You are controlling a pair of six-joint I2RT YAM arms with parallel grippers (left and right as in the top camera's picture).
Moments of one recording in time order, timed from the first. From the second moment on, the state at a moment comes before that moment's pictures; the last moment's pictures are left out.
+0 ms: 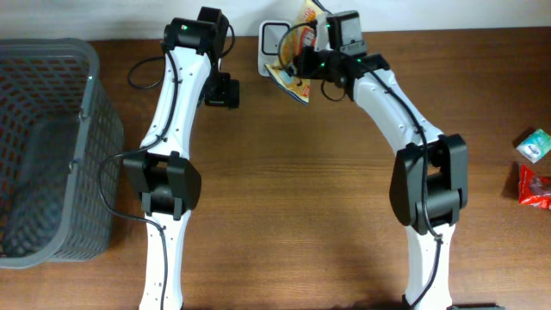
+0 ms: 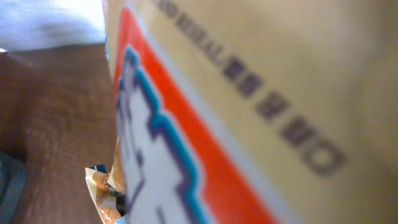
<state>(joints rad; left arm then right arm) -0.22 2.51 2.64 -1.62 -0.15 -0.20 0.26 2.26 1.93 -0.40 -0.33 0.32</state>
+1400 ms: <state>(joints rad) -0.22 2.51 2.64 -1.62 -0.15 -0.20 -0.51 2.06 1.90 -1.22 0.75 1.11</state>
